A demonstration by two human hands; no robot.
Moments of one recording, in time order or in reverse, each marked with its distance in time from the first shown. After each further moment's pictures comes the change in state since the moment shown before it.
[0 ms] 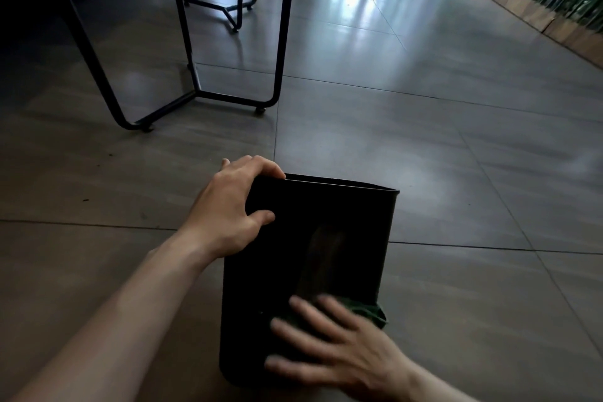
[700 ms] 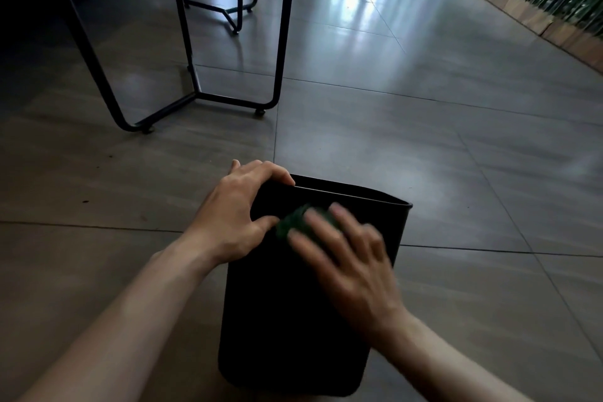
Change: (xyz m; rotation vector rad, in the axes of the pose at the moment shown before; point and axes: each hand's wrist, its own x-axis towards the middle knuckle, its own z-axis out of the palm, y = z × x) left_hand 0.001 0.002 0.003 -0.050 -0.035 0.068; right_hand 0.046 0.061 -0.027 0.126 0.244 0.600
